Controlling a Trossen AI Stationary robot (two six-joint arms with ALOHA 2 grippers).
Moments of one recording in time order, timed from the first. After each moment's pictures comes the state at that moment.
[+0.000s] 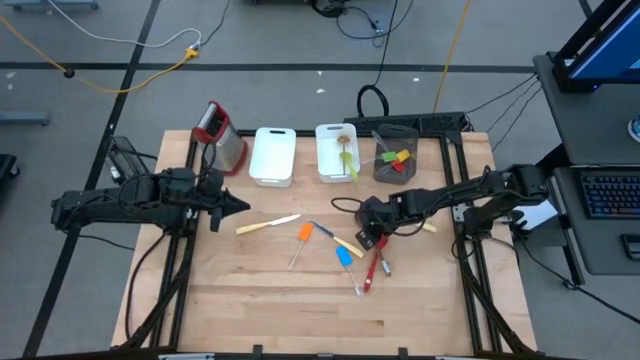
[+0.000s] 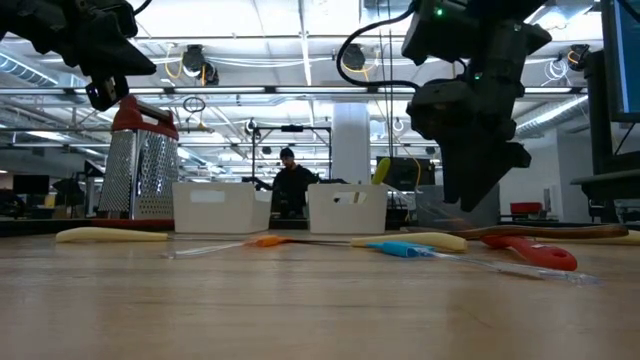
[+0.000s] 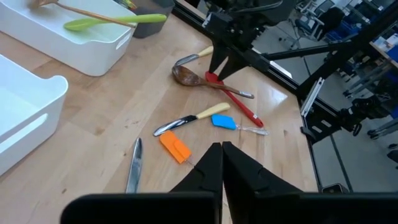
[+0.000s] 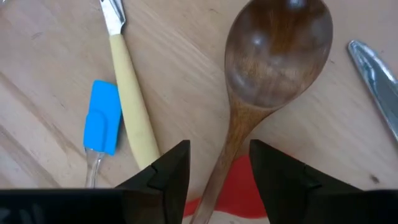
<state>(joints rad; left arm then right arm) 0.12 0.44 0.47 -0.42 0.13 -0.51 0.05 1.53 0.89 -0.57 -0.03 0.95</state>
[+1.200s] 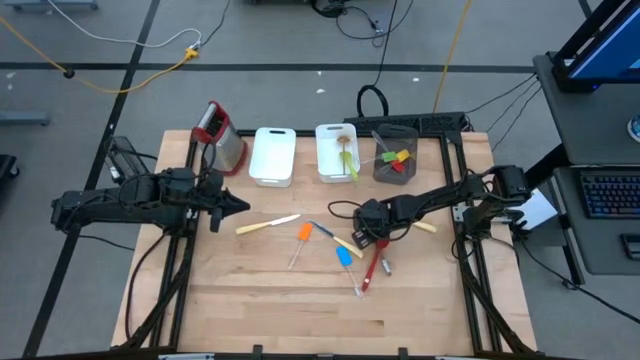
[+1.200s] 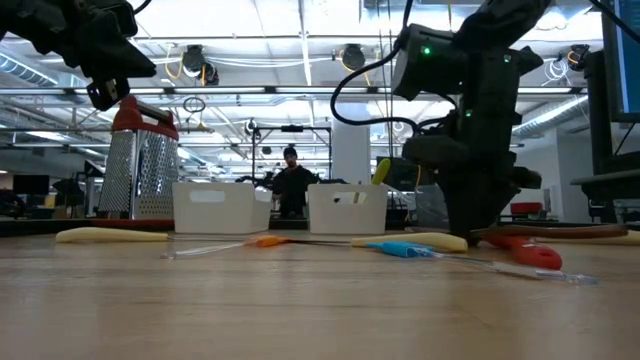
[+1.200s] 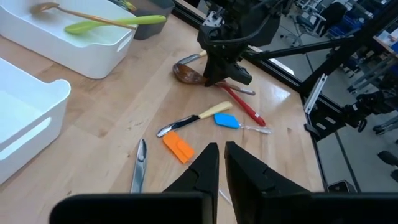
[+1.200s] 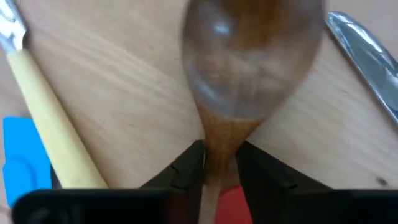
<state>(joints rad) 0.12 0.44 0.47 -0.42 0.12 -0.48 0.05 1.71 0.89 -0.53 0.05 1.08</state>
